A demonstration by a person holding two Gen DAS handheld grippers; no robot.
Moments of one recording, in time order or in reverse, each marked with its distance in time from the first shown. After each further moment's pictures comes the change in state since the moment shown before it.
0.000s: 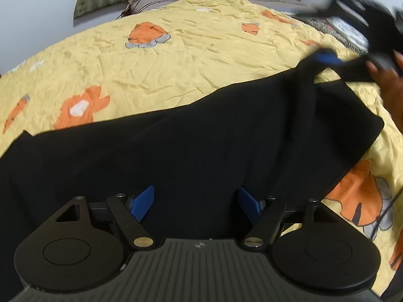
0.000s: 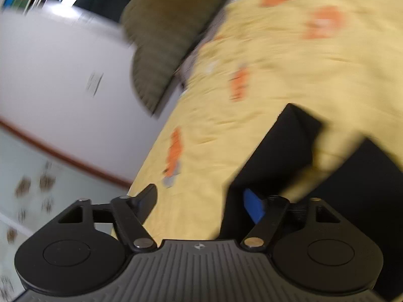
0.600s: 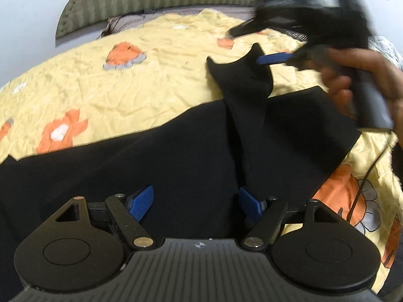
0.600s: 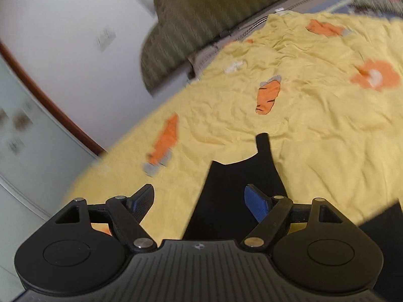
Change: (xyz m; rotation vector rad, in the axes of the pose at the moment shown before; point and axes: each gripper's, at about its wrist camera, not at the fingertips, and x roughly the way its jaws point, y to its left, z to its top) left arm -0.006 -0.017 0.002 0.091 -0.102 -0.066; right arm 0.058 0.034 -0.004 -0.348 0.026 -0.200
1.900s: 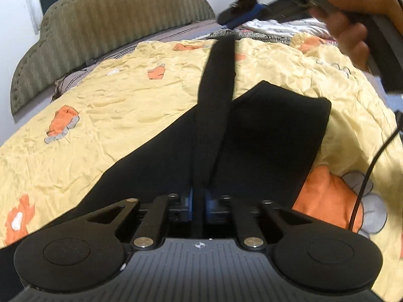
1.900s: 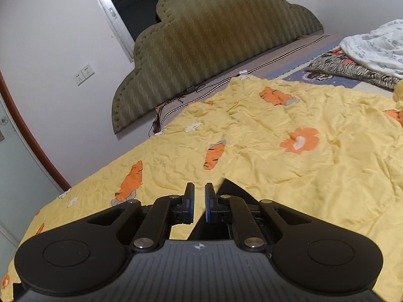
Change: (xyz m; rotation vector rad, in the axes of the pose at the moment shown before) left arm 0.042 -0.065 0.014 0.316 -0.143 -0.080; right arm -0.121 -0.011 -0.010 -0.023 -0.273 -0.174
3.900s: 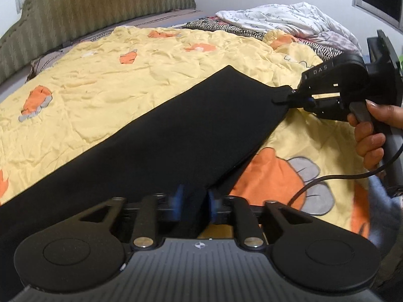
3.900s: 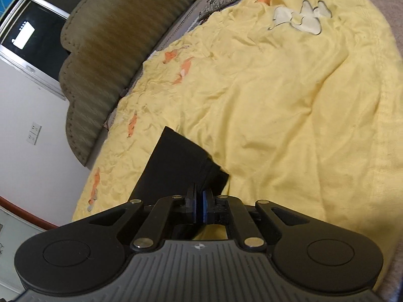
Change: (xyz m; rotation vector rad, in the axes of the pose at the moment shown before) left arm -0.028 -0.012 -0.011 -0.051 0.064 -0.171; right arm -0.064 -0.119 -0.115 0.520 0.048 -0.113
